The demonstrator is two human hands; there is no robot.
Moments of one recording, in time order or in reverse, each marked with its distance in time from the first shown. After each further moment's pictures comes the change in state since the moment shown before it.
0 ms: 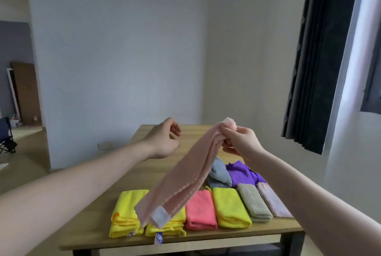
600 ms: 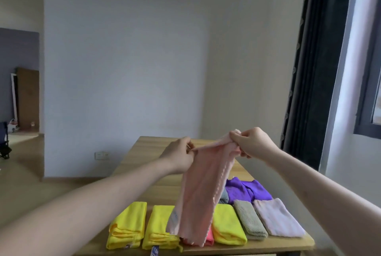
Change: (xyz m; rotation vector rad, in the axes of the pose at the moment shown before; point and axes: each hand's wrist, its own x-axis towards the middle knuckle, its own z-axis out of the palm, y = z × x) left_hand -0.003 0.028 0.027 0.075 0.059 0.072; right_hand -0.006 -0.063 -0.035 -0.725 0.081 -0.128
